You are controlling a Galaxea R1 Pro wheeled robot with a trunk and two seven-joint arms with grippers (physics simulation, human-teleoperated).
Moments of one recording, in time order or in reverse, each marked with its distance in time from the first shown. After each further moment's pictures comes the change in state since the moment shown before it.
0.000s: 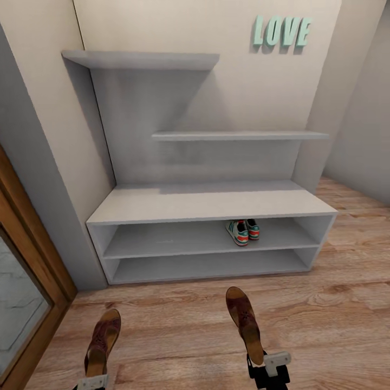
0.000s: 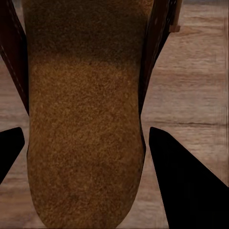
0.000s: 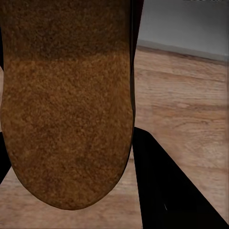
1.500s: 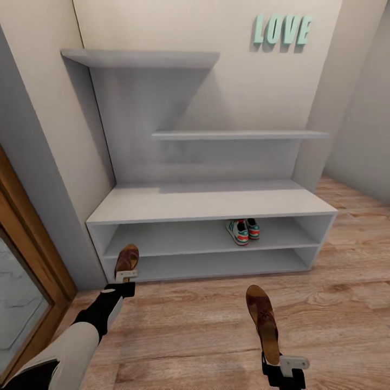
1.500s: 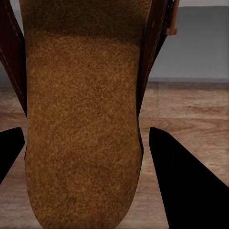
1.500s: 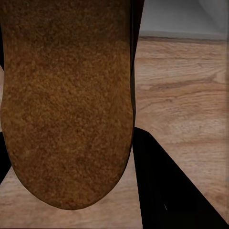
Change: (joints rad) left arm -0.544 -0.066 -0.095 -0.015 -0.075 0.593 0.219; right arm 0.000 -0.039 0.001 0.000 -0.192 0.002 0.001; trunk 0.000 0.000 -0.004
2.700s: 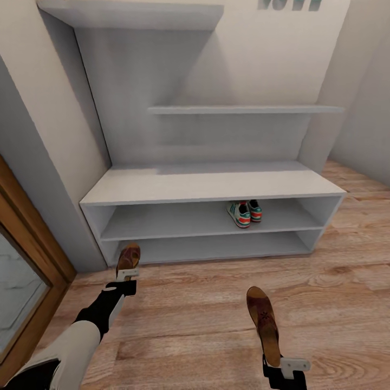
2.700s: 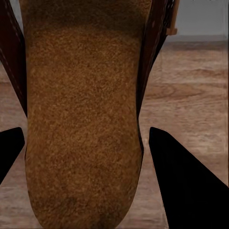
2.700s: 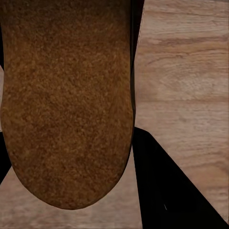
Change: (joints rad) left arm -0.005 -0.006 -0.010 -0.012 0.003 0.014 -0.004; right arm 0.006 -0.003 0.002 0.002 0.002 0.001 -0.001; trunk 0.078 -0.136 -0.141
